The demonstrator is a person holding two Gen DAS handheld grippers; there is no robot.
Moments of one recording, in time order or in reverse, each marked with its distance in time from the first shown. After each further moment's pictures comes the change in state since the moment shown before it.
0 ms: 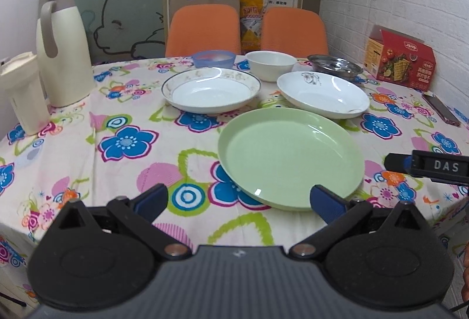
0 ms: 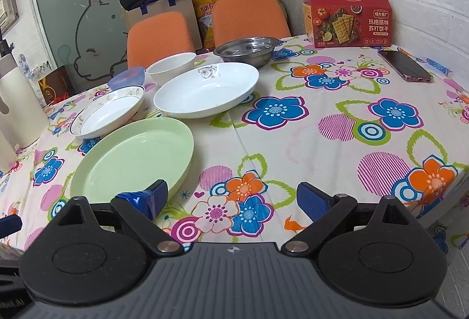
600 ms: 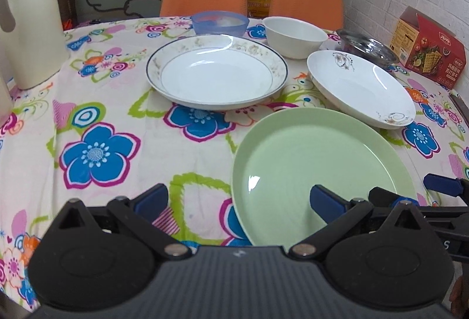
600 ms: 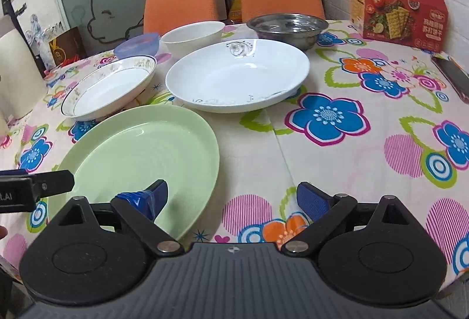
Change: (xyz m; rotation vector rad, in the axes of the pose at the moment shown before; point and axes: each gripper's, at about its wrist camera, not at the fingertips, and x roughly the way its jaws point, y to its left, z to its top) left arm 0.103 0.023 0.047 -0.042 0.192 -0.039; right arm 0.074 0.039 0.022 -0.188 0.118 0.050
